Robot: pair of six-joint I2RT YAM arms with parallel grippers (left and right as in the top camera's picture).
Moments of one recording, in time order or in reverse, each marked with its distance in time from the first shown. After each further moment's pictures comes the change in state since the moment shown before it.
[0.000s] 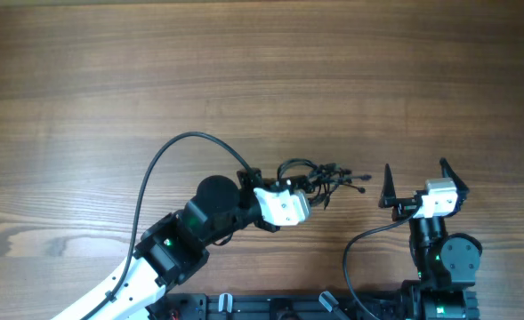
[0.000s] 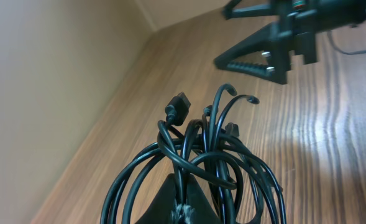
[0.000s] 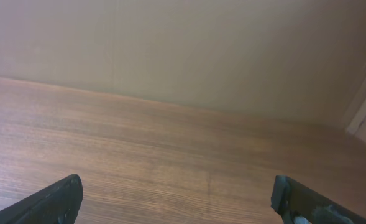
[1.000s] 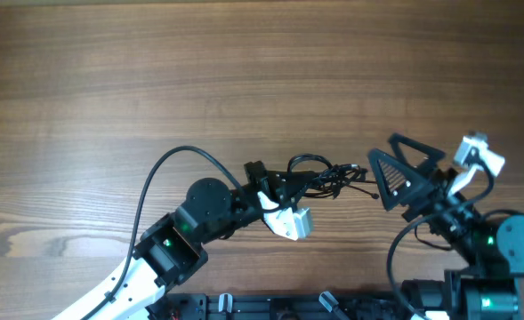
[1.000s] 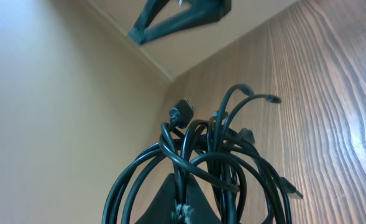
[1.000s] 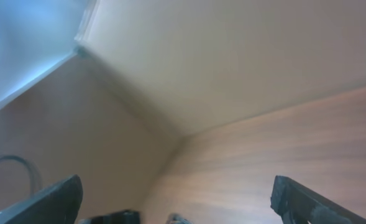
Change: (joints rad) left arm 0.000 -0.004 0.000 0.166 0.080 0.209; right arm 0.001 0.449 0.573 0.015 -0.674 1.022
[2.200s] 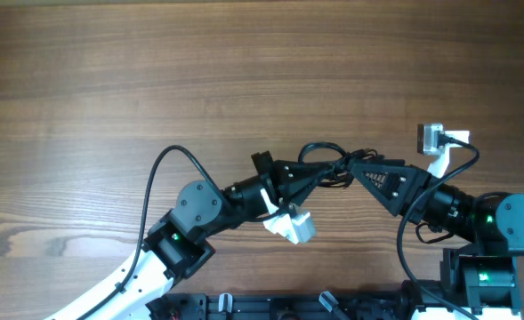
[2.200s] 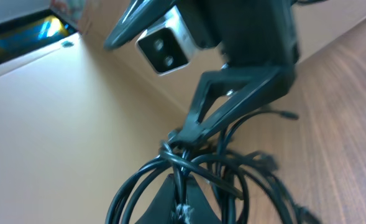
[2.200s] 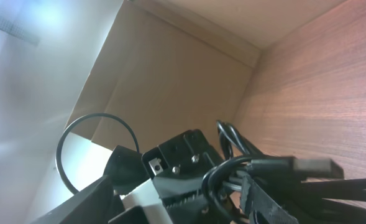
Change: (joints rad) left arm 0.000 0.063 -0.003 0.312 0.081 0.025; right arm 0.000 0.124 0.010 0.143 -0.396 0.393
